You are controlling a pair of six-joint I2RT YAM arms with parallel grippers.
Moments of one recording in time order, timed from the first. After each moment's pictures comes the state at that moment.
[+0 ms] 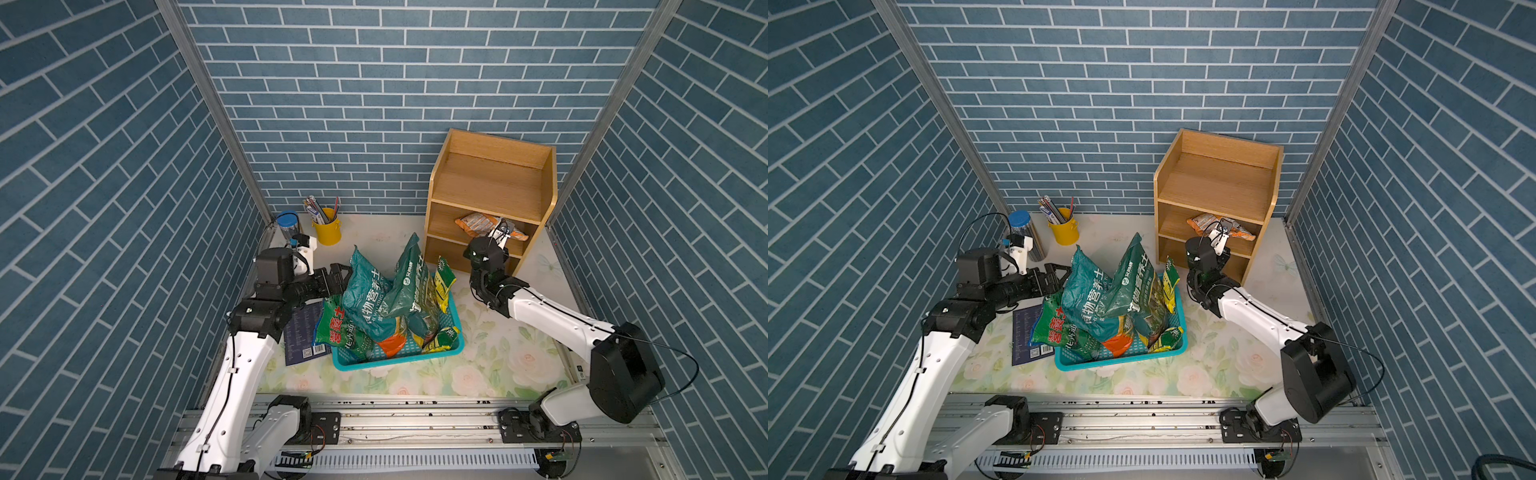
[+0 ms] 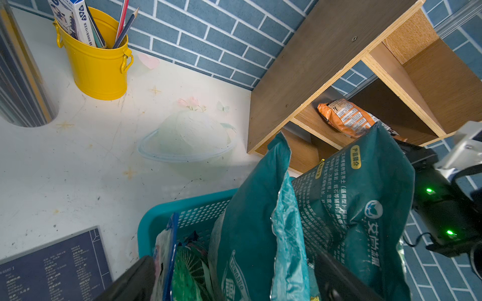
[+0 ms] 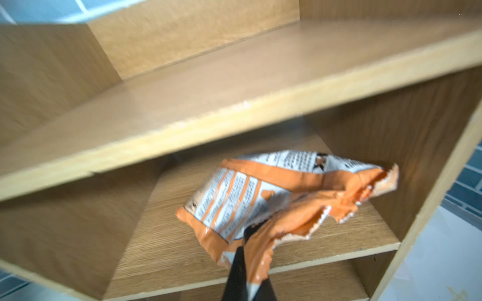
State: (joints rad) left arm -0.10 0.96 1.03 -0.65 0.41 -0.36; right arm 0.61 1.44 1.00 0.21 0.83 0.47
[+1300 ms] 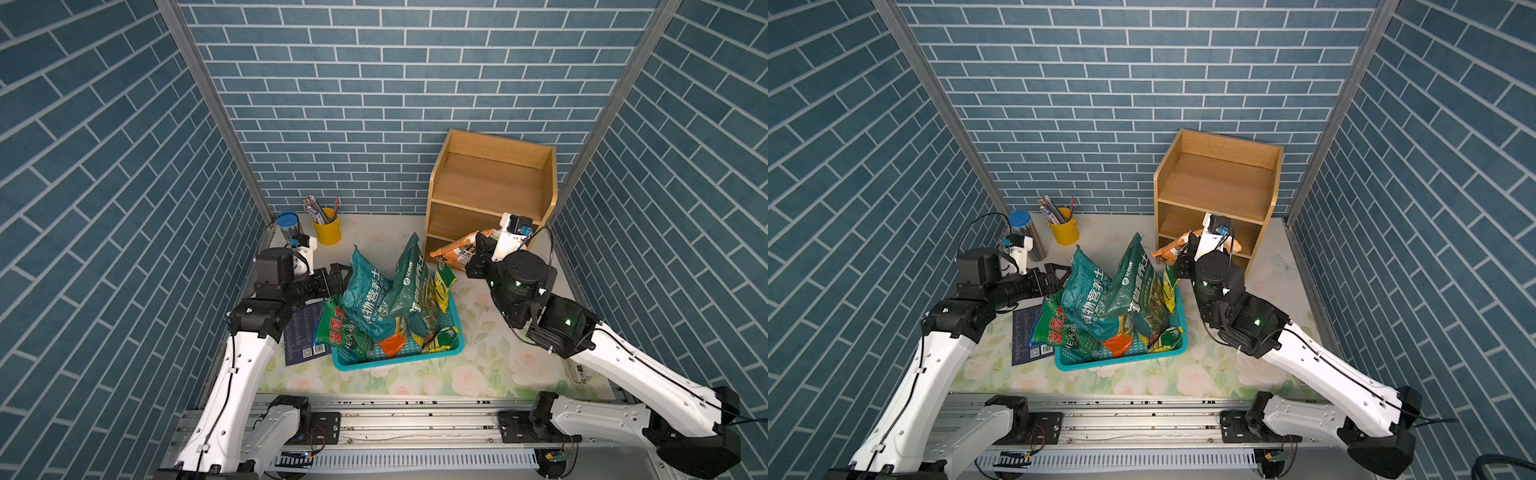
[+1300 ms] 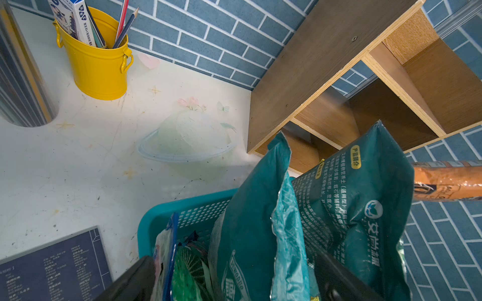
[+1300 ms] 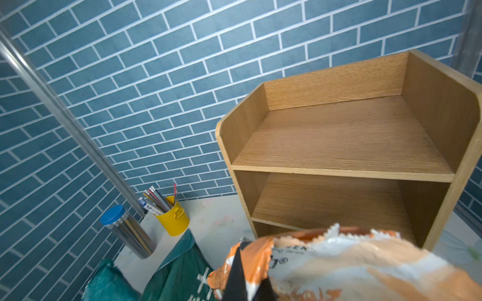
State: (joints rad) left arm -0.10 0.96 1.03 -0.65 0.41 -0.36; right arm 1.06 1.06 1.24 -0.28 0.78 0.35
